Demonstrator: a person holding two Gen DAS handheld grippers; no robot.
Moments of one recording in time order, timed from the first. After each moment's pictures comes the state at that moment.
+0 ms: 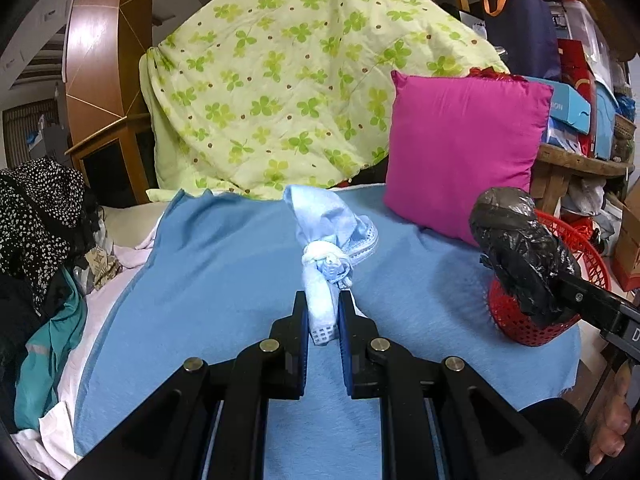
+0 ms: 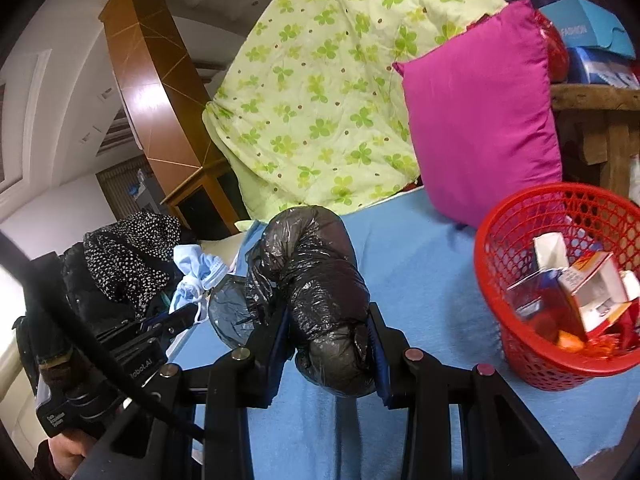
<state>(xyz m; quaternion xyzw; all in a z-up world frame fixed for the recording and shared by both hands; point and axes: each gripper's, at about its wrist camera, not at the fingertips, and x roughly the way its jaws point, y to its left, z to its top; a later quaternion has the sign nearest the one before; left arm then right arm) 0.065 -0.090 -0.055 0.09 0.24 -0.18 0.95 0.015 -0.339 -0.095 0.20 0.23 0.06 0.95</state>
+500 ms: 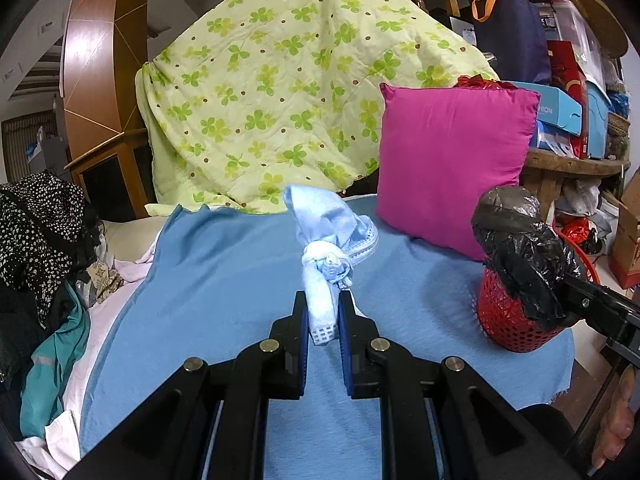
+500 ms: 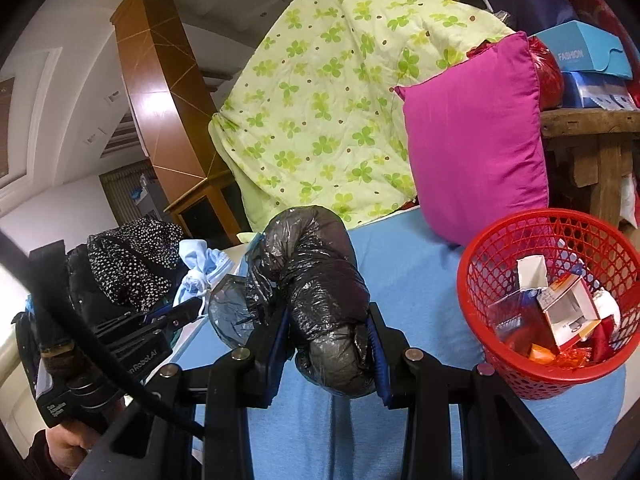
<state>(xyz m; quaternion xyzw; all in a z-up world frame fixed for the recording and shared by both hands) 0.052 -0.100 -0.042 0.10 0.23 -0.18 0.95 -0.014 -0.342 -0.079 0.18 0.21 0.06 0.96</state>
